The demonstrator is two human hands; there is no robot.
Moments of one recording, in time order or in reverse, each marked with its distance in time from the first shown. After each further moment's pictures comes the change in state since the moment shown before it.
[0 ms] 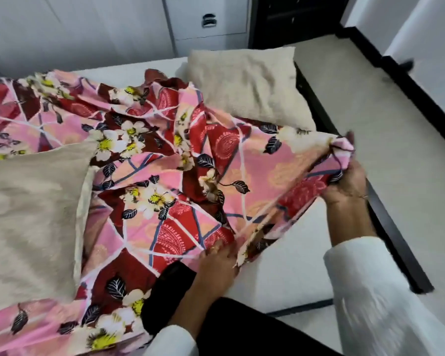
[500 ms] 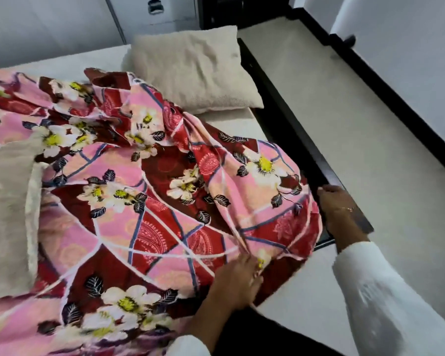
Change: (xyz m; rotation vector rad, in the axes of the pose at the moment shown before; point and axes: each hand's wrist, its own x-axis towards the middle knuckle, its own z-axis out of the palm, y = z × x) left_hand -0.038 0.104 0.054 -0.184 0.056 0.263; right_hand -0.079 0.000 -0.161 -1.328 0.756 0.107
